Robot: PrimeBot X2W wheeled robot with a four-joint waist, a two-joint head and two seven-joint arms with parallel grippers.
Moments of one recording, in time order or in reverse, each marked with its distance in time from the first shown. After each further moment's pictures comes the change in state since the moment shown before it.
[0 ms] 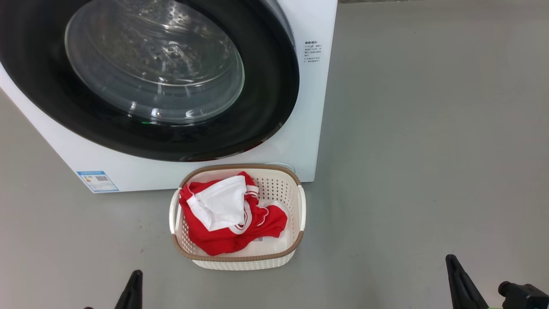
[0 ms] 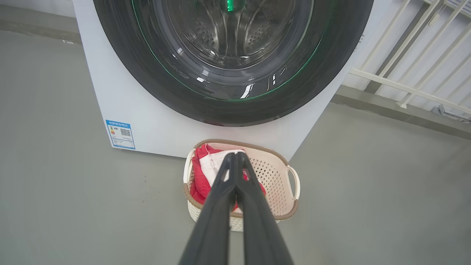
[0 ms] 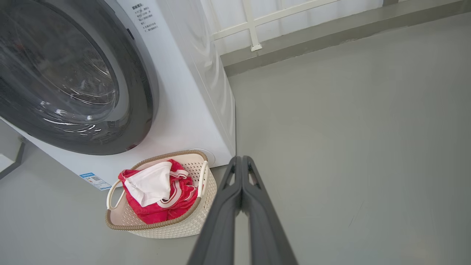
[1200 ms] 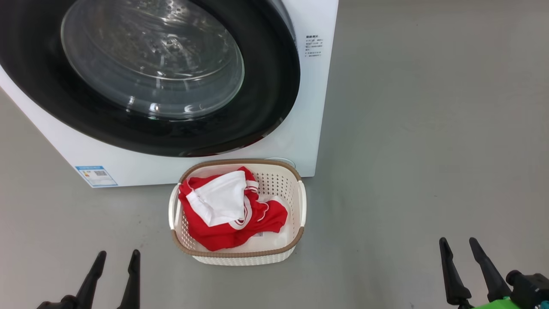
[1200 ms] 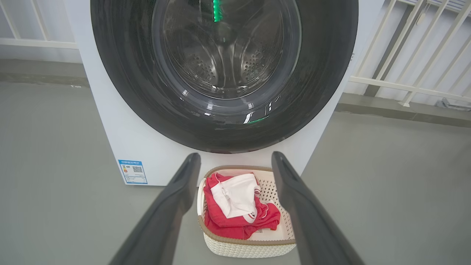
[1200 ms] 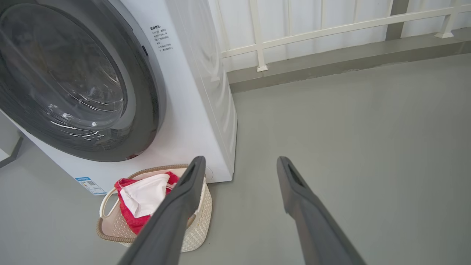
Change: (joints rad) left arm -0.018 0.064 0.018 -0.082 0.049 -0.002 -0.025; right arm -0.015 -0.031 -0.001 -0.082 -0.049 0.000 -0.018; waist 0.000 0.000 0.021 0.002
